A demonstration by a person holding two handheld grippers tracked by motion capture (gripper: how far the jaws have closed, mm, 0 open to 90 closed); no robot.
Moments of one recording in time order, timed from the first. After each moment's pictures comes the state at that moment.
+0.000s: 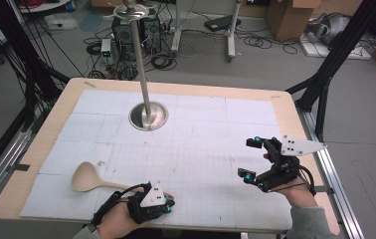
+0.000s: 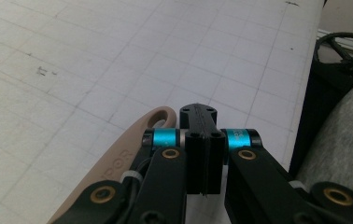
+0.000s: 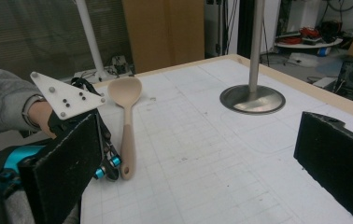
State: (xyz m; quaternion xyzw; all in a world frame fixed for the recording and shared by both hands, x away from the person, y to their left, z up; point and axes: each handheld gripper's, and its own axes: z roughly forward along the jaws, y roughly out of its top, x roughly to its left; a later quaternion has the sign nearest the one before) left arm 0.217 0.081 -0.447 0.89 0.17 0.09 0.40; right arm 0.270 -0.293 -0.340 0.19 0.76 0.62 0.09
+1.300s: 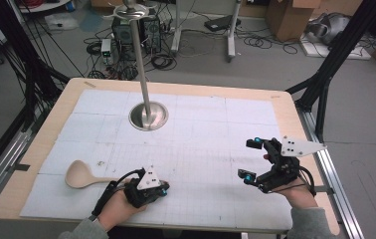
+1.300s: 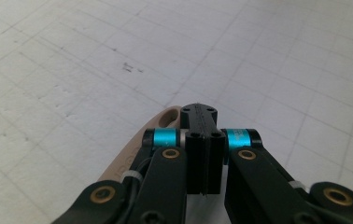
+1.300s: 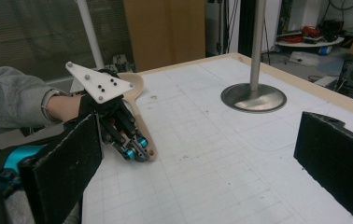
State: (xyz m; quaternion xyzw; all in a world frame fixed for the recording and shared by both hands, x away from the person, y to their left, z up) left arm 0.251 0.095 -0.450 0.87 0.23 0.13 0.41; right arm 0.269 -0.294 -0.341 0.19 0.76 0.62 0.08
